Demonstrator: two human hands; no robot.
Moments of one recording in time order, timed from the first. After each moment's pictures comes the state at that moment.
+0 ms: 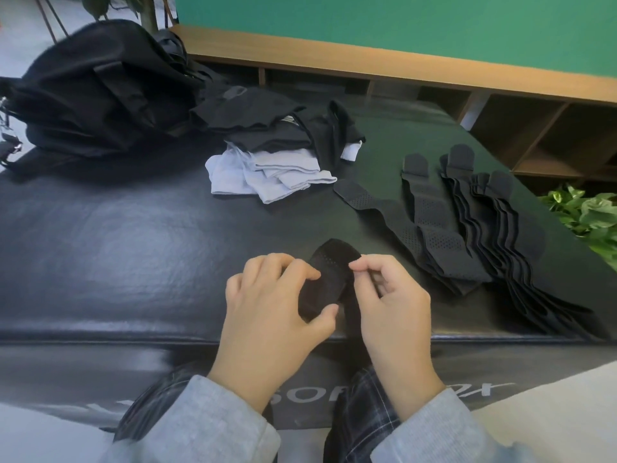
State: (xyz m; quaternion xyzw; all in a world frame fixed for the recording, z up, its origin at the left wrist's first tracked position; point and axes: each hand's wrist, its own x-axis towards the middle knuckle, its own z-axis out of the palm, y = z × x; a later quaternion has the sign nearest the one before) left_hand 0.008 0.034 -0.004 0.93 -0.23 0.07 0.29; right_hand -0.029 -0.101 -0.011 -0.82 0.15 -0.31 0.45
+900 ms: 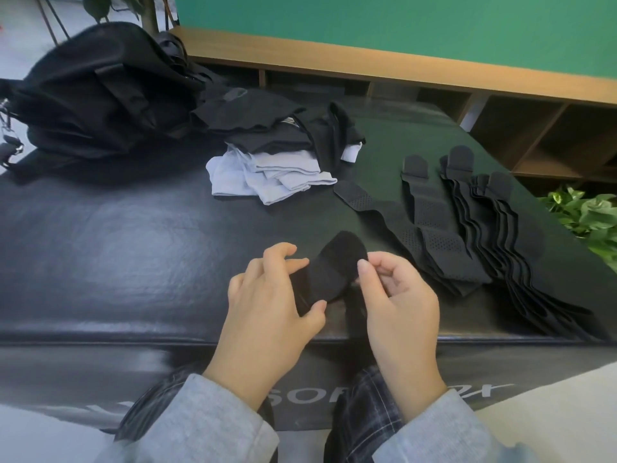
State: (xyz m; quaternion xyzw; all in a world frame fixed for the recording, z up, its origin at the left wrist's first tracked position) left_hand 0.013 0.035 -0.008 0.91 -0.22 0.07 0.35; right_hand -0.032 -0.098 -0.001 -0.78 0.18 -0.31 0.52
